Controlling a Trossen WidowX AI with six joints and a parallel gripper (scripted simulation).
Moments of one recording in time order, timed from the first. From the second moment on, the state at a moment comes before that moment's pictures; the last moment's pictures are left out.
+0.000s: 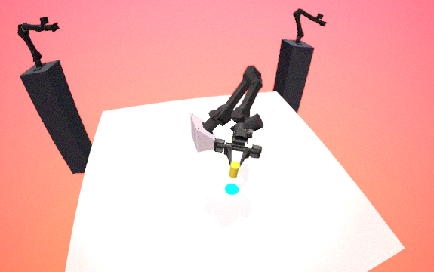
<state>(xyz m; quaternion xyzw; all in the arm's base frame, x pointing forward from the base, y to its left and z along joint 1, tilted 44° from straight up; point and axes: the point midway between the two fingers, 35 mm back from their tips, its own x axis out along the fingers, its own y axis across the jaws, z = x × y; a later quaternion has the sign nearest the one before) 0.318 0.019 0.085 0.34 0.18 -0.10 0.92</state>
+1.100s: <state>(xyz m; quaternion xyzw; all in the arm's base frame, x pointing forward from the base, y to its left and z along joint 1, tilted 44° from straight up) 0.312 0.028 0.080 0.36 0.15 -0.10 0.91</state>
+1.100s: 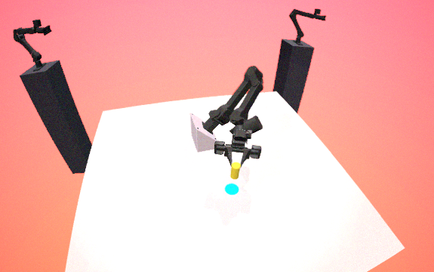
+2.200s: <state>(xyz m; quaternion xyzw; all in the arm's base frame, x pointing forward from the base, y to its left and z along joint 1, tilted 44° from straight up) 0.300 0.077 0.027 0.36 0.15 -0.10 0.91</state>
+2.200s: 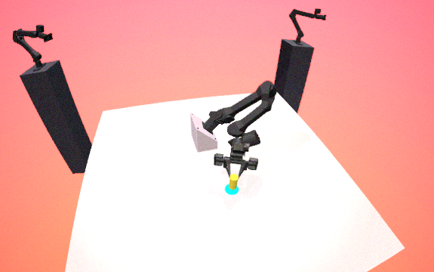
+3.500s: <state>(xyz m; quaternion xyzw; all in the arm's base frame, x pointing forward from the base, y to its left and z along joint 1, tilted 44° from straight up) 0.294 0.089 0.012 0.36 0.16 -0.11 0.91</state>
